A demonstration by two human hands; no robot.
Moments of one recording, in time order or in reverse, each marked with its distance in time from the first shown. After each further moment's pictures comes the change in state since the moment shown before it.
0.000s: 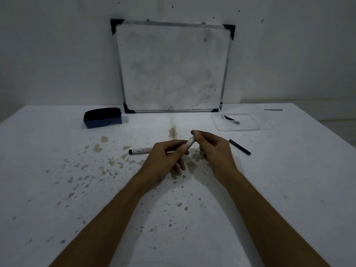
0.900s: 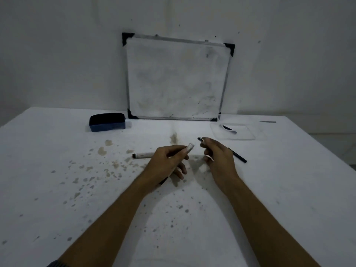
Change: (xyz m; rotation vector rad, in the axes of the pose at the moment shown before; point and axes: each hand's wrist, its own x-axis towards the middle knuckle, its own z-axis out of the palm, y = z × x) left_hand -0.002 0.006 -0.001 -0.210 -0.008 -0.111; right_hand -0.007 -0.008 -0.003 0.126 0.097 0.092
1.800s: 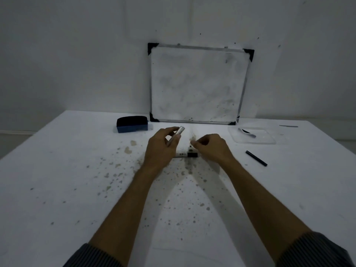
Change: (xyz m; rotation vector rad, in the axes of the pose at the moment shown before) left_hand 0.006 0.010 -0.066 0.520 0.421 0.367; right_hand 0.032 -0.009 0.063 -0.955 -0.169 -0.227
